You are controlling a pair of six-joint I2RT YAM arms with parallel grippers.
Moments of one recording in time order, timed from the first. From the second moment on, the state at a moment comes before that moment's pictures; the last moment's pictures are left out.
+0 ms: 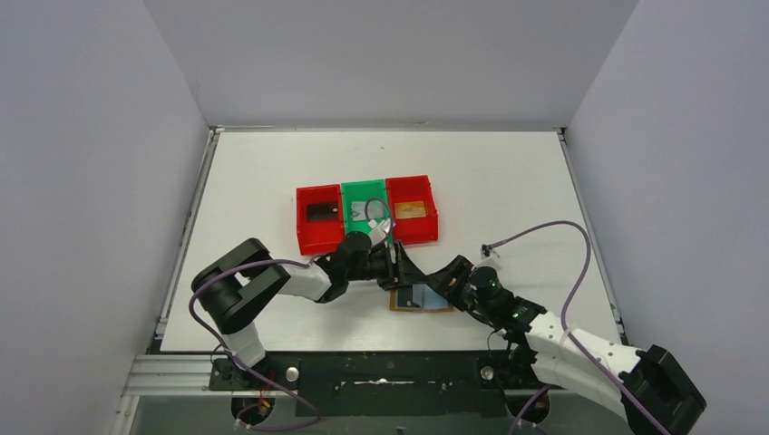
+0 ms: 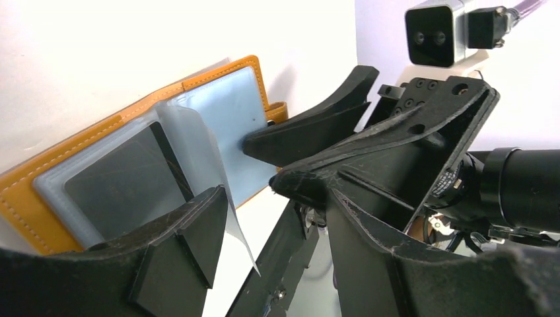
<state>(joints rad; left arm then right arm) -0.85 1.73 0.61 0.73 0.45 -1.13 0.72 0.88 0.18 0.13 0.09 1.18</state>
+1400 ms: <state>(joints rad) -0.91 1.43 0.69 0.23 0.10 -0.95 0.72 0.78 0.32 -0.12 0.14 1.05</state>
